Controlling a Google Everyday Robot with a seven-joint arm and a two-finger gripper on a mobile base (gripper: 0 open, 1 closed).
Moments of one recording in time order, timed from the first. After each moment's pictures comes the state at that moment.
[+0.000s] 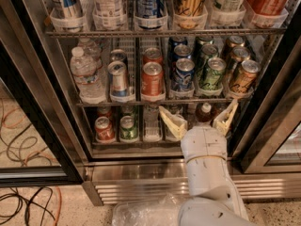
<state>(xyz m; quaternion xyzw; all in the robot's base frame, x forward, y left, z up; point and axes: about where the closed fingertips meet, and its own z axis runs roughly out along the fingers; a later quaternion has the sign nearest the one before) 0.495 -0.122 0.873 -0.05 0.63 -0.08 0.77</state>
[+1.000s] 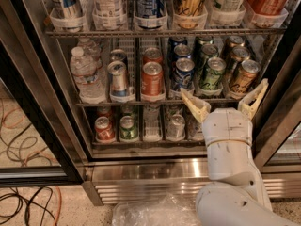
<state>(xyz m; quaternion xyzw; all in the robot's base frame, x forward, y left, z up) 0.500 -0.173 0.930 -0.05 0.59 -0.16 0.79</state>
